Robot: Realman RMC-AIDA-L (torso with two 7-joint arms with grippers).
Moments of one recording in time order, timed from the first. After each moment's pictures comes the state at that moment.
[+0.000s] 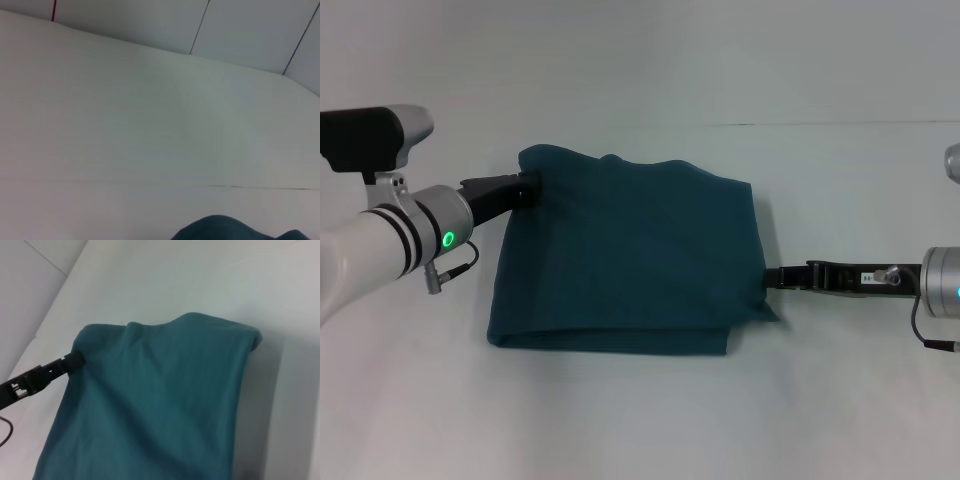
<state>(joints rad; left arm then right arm) -0.72 -2.15 0.93 0.41 1.58 0.52 -1.56 0.67 2.04 -0.73 -0.44 -2.13 -1.15 2.09</state>
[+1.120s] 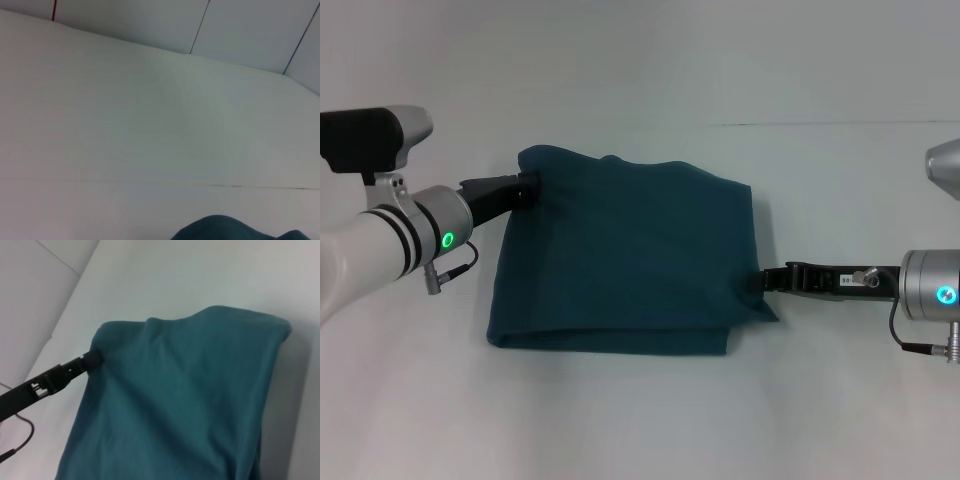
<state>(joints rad) -0.72 -2.15 0.93 0.41 1.58 0.52 -1.56 0.68 2.06 -0.73 -0.42 -2.12 -1.15 2.10</state>
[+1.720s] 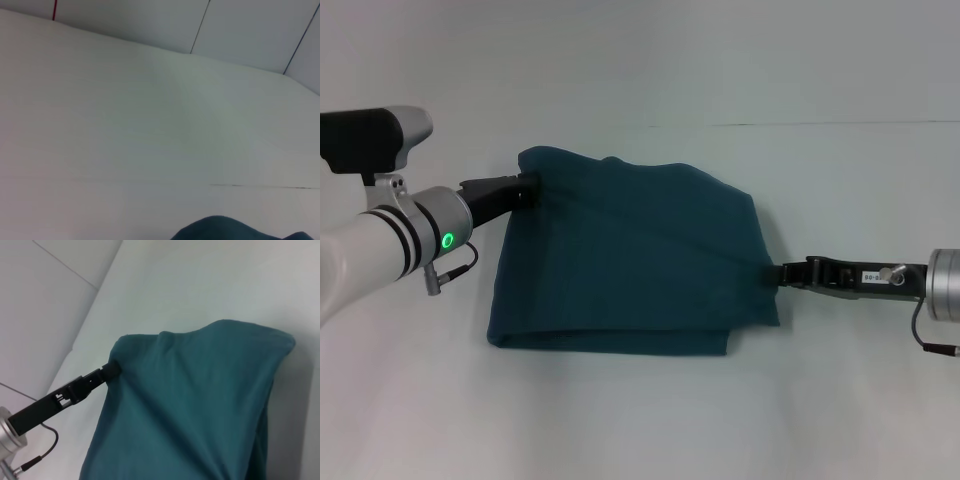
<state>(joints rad) -0.72 -2.15 0.93 0.41 1.58 0.52 -1.56 0.64 2.04 -0.72 -0.44 -2.06 -1.23 2.09</state>
